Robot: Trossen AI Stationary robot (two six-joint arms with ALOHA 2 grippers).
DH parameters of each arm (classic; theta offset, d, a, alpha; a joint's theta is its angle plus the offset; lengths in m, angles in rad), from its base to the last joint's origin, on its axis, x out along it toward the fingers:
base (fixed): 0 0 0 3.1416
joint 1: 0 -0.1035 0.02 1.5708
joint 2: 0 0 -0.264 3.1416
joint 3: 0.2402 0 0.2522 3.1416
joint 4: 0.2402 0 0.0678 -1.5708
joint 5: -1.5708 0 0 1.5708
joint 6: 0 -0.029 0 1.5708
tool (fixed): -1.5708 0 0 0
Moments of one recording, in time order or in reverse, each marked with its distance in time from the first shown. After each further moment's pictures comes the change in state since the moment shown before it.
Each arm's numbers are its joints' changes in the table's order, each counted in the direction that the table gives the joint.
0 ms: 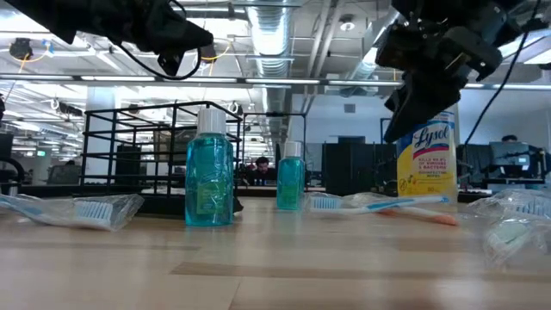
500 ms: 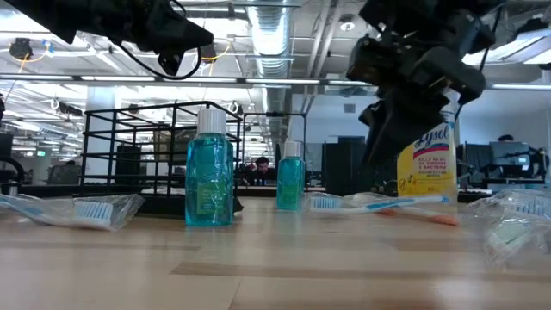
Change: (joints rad) left arm 0.000 0.000 0.000 -0.002 0.000 0.000; right arm -0.053 0.262 0.142 -0.029 0.000 0.050
